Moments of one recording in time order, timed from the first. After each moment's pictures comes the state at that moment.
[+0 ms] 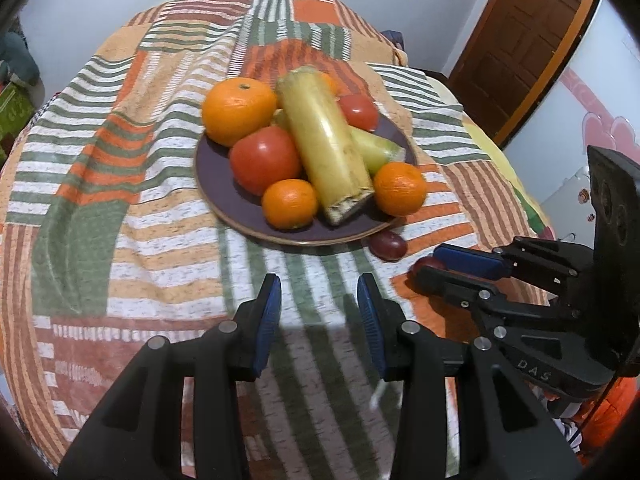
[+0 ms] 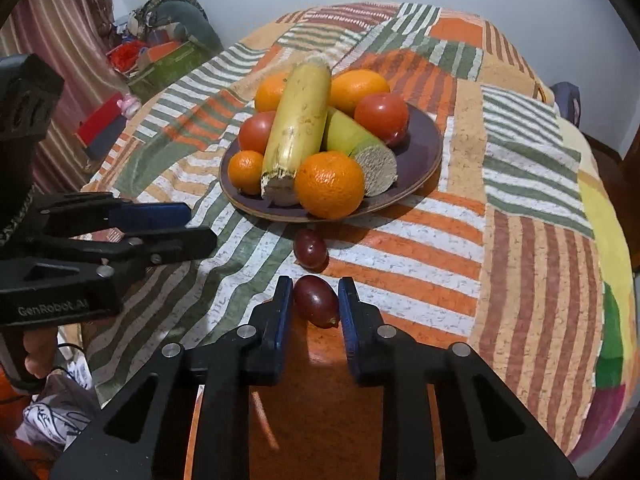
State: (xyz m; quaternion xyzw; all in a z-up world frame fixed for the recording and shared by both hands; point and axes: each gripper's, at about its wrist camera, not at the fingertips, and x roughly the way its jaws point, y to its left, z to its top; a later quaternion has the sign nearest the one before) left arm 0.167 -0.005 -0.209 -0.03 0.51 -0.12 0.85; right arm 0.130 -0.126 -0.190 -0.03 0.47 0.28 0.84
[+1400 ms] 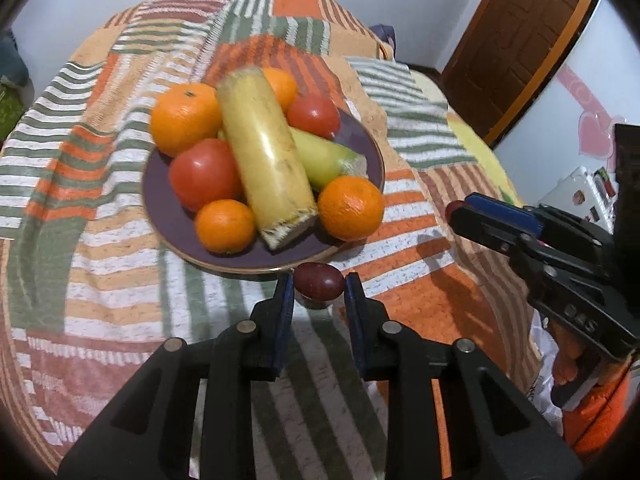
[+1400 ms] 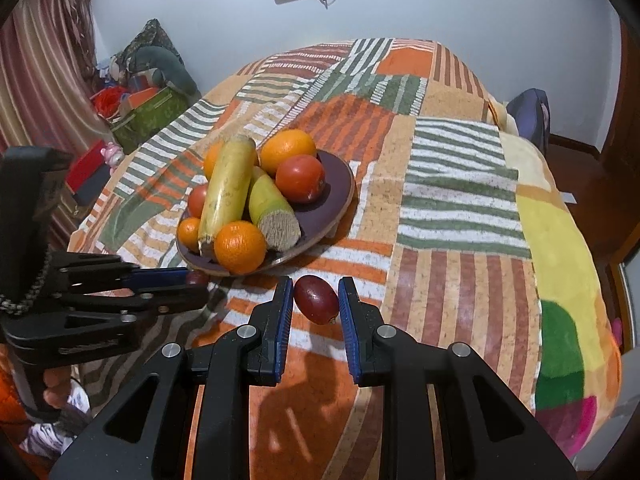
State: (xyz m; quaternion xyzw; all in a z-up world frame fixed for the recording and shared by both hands) left arm 0.183 -0.032 -0.208 -0.04 0.51 -0.13 0.85; right arm 0.147 -0.180 -0.165 0.01 0.42 0.25 0.87
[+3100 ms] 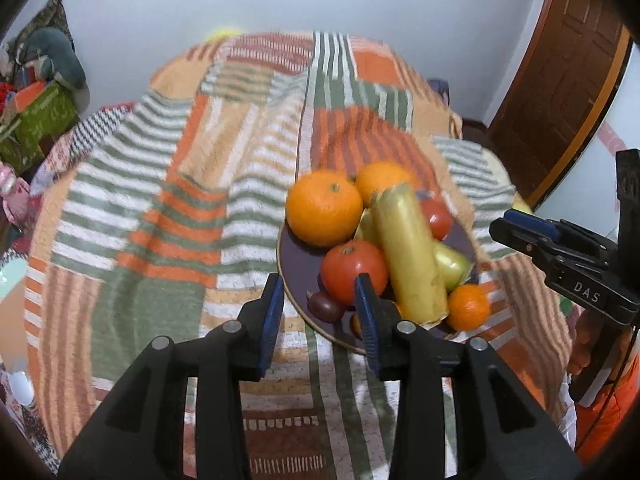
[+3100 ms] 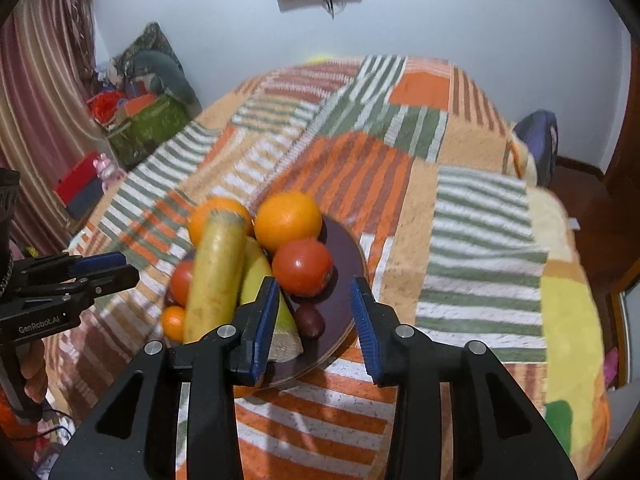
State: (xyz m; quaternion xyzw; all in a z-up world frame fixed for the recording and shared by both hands) left arm 0.209 0.045 -0.165 -0.05 0.44 -0.04 0.90; right arm 0.205 -0.149 -0.138 -0.01 0.40 0.25 0.88
